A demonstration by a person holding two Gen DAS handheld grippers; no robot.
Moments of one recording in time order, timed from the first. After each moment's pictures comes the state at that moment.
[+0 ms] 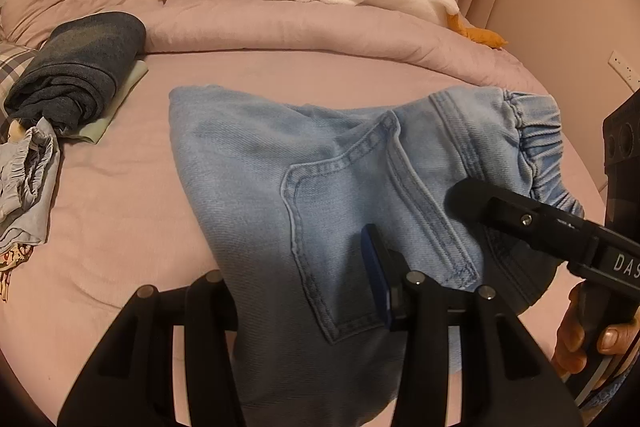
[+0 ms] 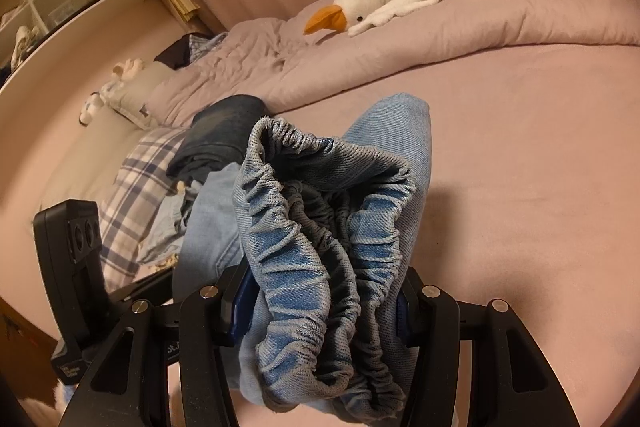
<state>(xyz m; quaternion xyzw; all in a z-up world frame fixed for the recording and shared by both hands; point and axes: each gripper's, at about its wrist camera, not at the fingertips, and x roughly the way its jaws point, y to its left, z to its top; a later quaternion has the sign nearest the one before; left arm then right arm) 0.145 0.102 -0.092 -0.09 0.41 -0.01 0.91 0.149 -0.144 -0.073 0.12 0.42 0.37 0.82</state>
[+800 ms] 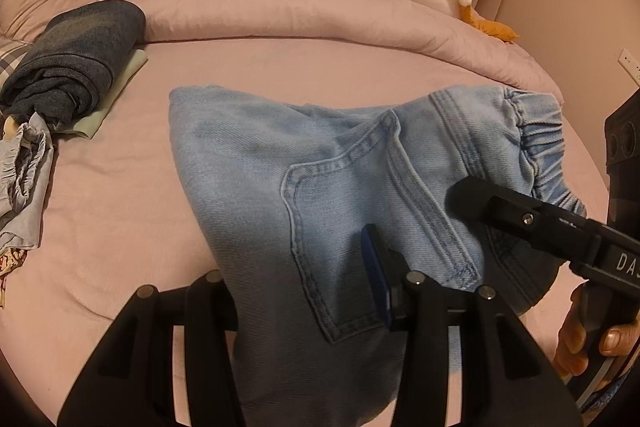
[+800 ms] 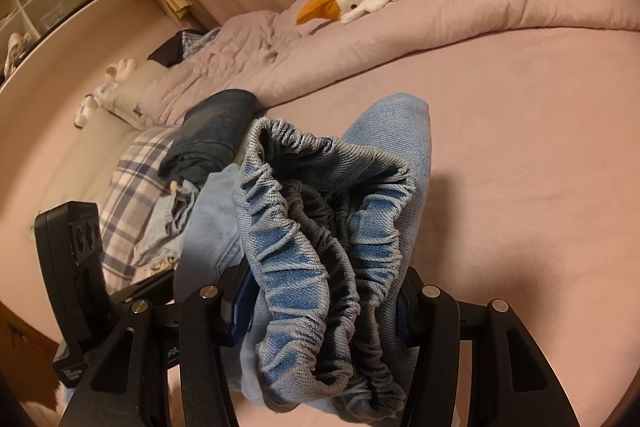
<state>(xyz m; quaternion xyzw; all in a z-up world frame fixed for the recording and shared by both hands) 0.164 0.110 -0.107 -0.09 0.42 0.00 0.90 0.151 -0.133 -0.085 0.13 0.43 0.37 0.81</state>
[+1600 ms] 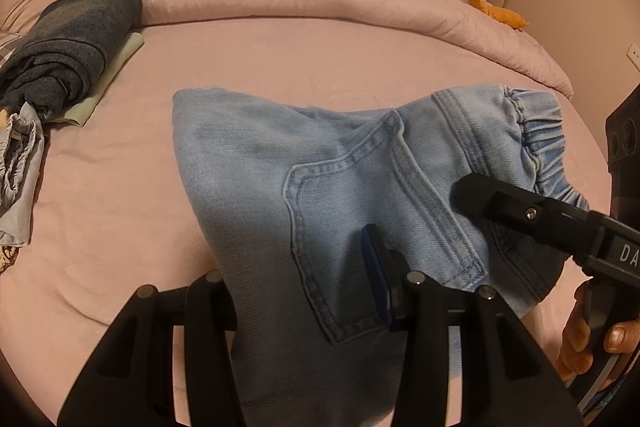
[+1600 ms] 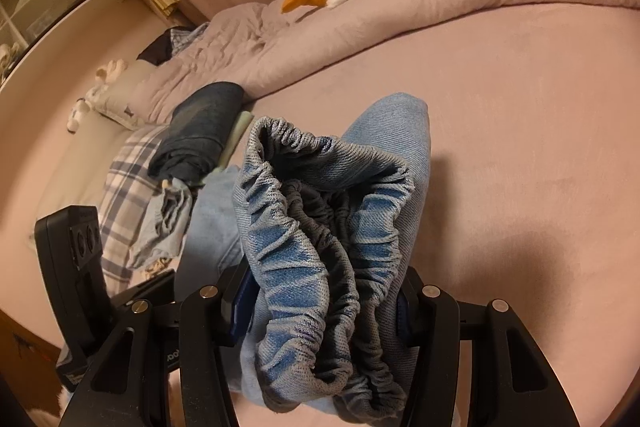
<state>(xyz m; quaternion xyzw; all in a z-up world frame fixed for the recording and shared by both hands) 0.177 0.110 -0.127 -0.09 0.45 0.01 0.89 0.160 -0.126 -0.100 0.15 0.46 0.35 0.80</state>
